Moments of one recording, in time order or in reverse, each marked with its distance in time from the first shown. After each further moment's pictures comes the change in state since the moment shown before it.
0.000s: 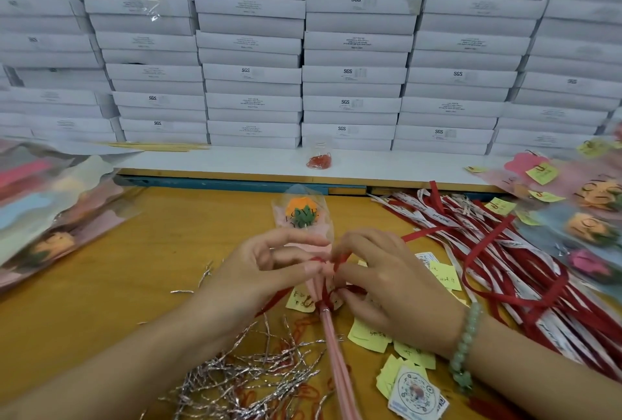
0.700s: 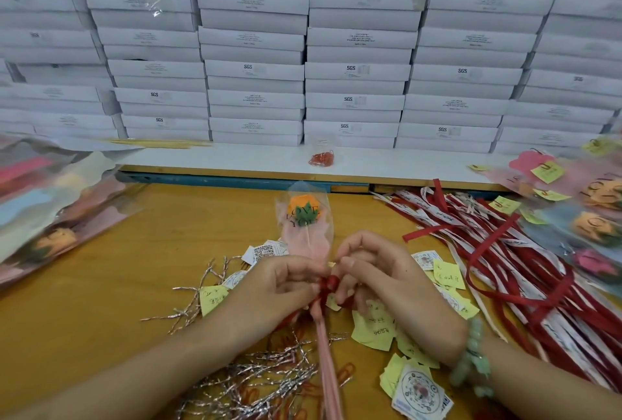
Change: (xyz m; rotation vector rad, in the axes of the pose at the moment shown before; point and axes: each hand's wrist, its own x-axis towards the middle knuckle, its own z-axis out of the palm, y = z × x) left_hand 0.002 -0.019 0.007 0.255 0.025 -0.083; right_hand 0.003 -0.018 0.003 1.315 0.088 0.556
